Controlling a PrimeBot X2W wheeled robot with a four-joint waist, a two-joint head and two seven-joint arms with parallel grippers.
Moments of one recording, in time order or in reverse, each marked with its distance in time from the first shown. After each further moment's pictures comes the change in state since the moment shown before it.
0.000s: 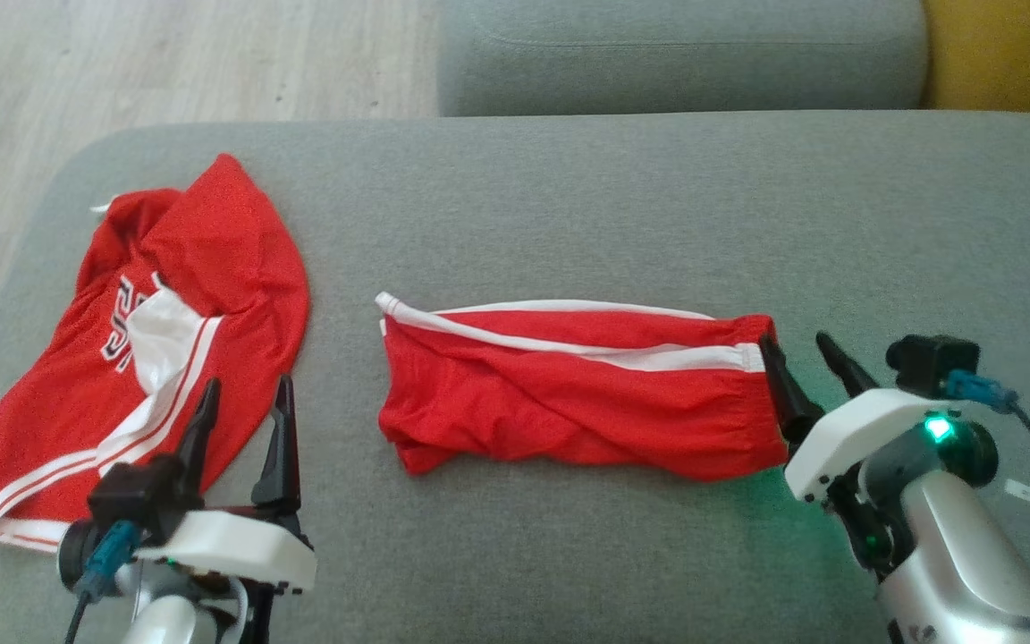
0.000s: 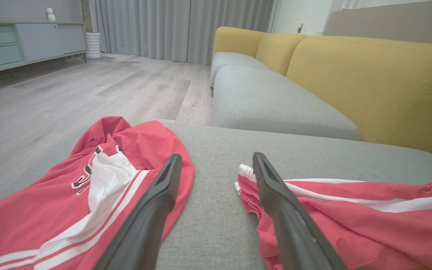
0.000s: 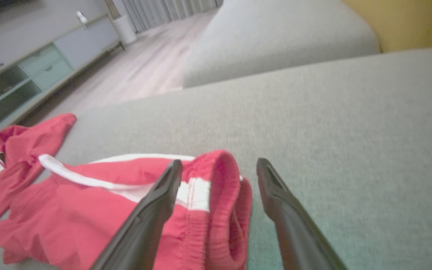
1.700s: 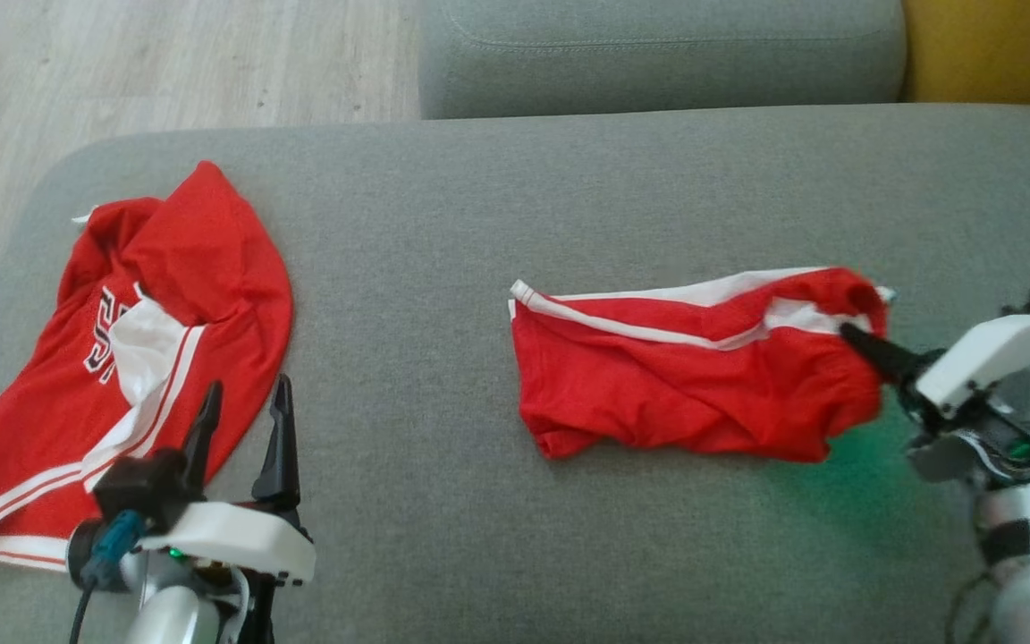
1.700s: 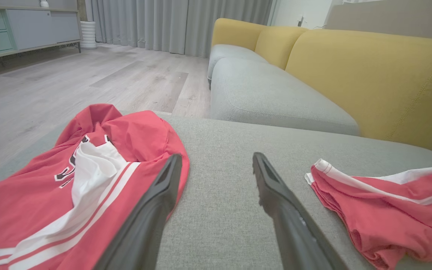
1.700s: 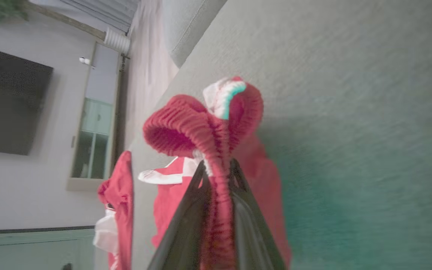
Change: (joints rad) left arm -0.035 -0.116 0.127 0.141 0.095 -0.123 0.000; right arm -0.147 -0.039 -0.314 0.119 0.536 0.000 0.674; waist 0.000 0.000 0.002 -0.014
